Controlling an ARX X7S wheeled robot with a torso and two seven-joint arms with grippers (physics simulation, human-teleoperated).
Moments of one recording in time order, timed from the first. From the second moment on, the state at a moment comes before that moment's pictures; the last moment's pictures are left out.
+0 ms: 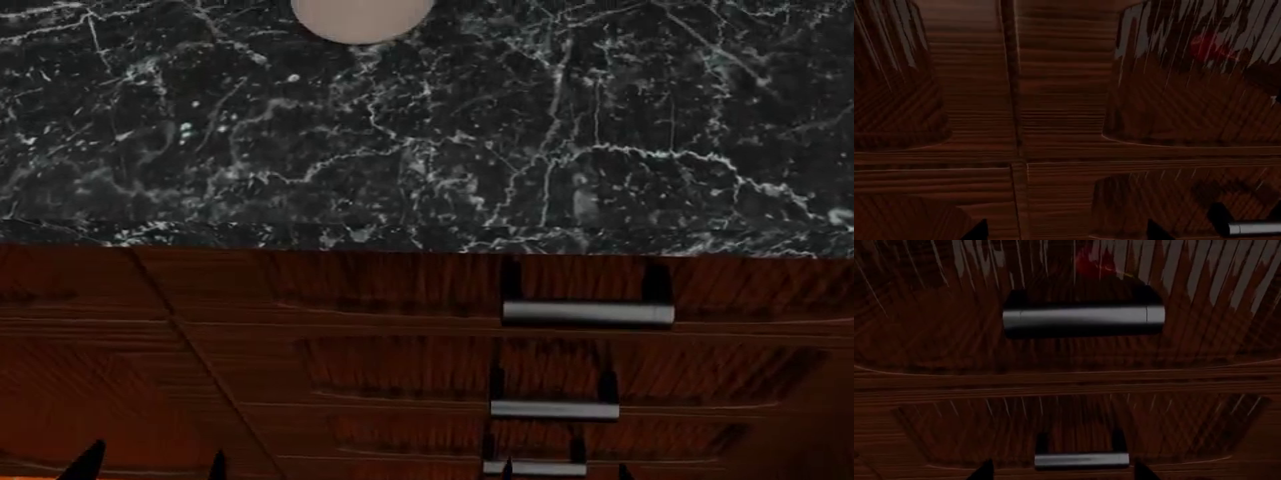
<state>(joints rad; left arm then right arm) -0.01 -0.24 0.30 0.01 -0.23 0.13 -0.22 0.02 0.23 -0.27 0.00 0.26 -0.07 0.26</state>
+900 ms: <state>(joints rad) -0.02 -0.26 0.32 0.01 -0.24 0.13 -0.24 0.05 0.30 -0.33 -0.11 0.05 0.13 0.40</state>
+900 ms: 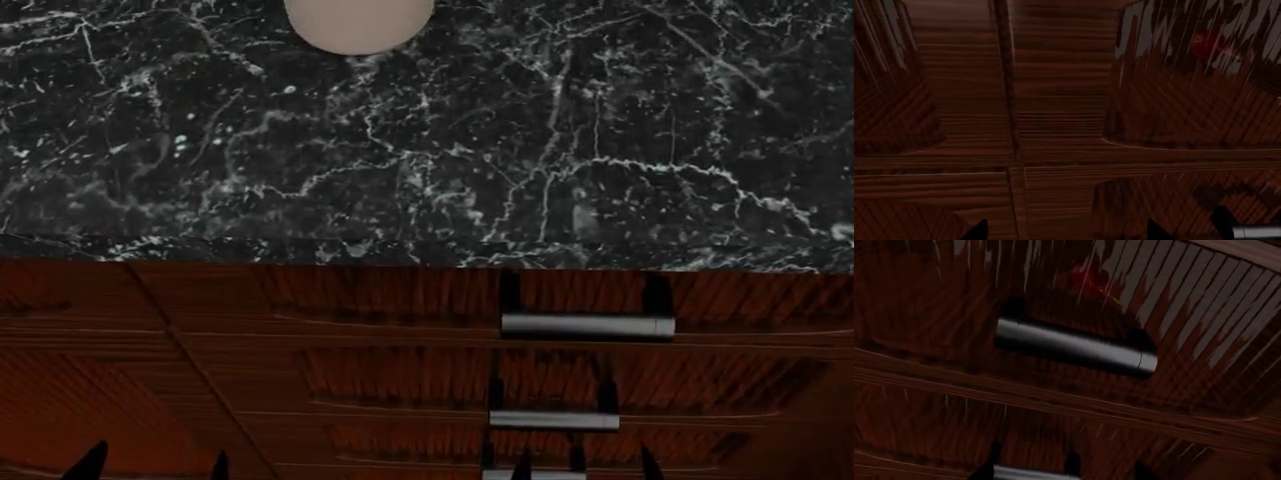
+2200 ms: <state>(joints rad) -0.03 -0.27 0.35 -0.01 -0.25 0.13 -0.26 0.35 0.47 -0.92 -0.27 -0.88 1.07 0.26</state>
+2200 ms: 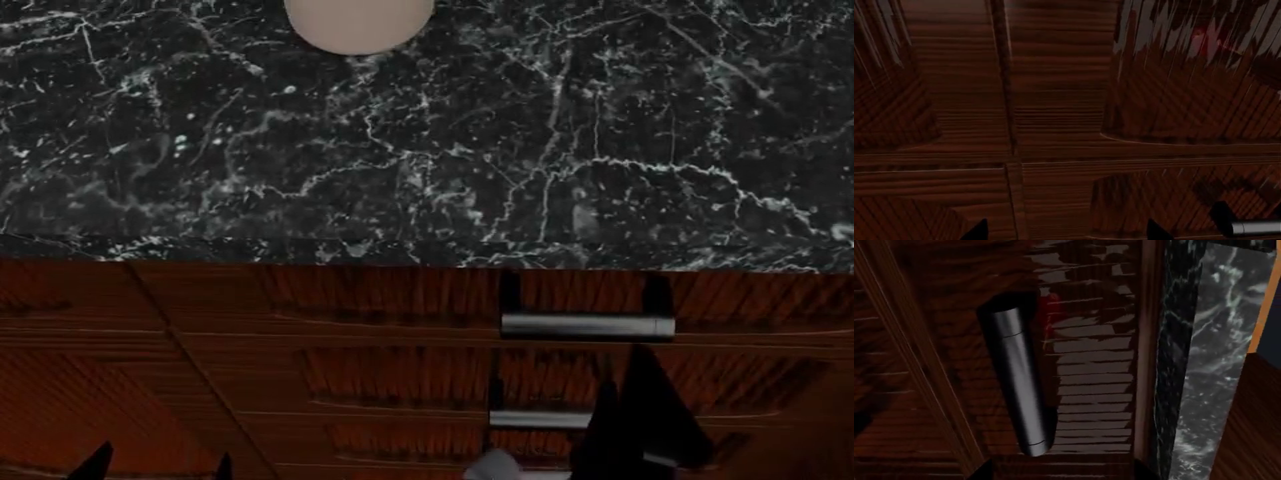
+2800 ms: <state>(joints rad) -0.03 -0.27 0.36 -0.01 -0.26 0.14 -0.27 0.43 0.47 -1.04 -0.17 -1.04 1.14 0.18</state>
